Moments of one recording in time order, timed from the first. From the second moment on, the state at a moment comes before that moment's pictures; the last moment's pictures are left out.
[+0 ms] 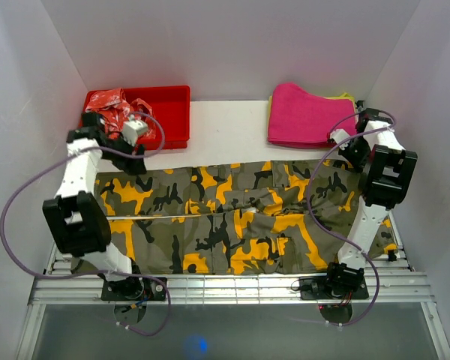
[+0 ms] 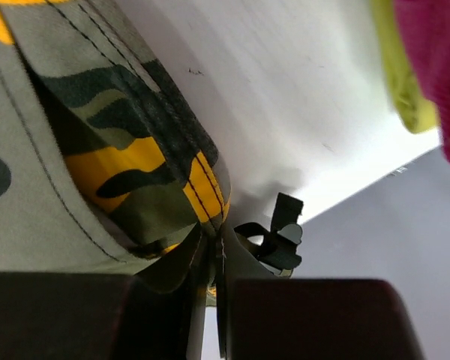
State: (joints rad) left arm 0.15 1.57 1.35 -0.97 0.60 0.75; right arm -0.24 2.18 1.76 -0.98 0.02 -1.12
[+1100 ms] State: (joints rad) left arm 0.44 2.22 1.77 -0.94 0.41 1.28; right arm -0.22 2.10 1.70 -0.94 0.06 -1.16
